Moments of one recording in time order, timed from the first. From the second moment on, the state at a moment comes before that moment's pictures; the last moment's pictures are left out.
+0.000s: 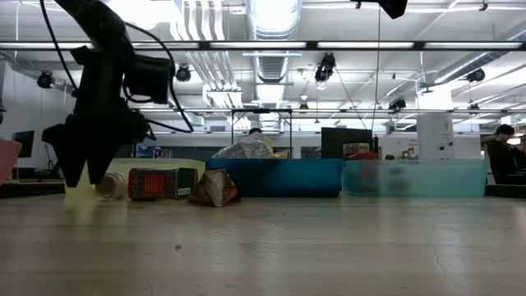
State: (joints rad) left arm 0.31 1.39 0.68 -0.90 0.18 -0.77; right arm -0.10 0.97 1.15 -0.54 -0.01 0.40
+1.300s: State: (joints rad) left arm 0.30 1.60 0.78 -0.77 -0.03 -0.74; right arm -0.07 0.97 1.15 -0.54 -0.04 0.39
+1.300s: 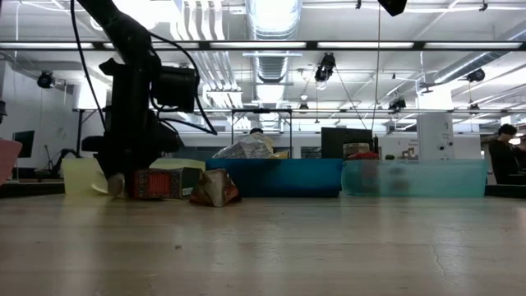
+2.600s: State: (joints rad) left arm 0.31 1.33 1.09 -0.62 0.78 -0.66; right arm 0.05 1.21 1.21 -0.34 -0.14 -0.17
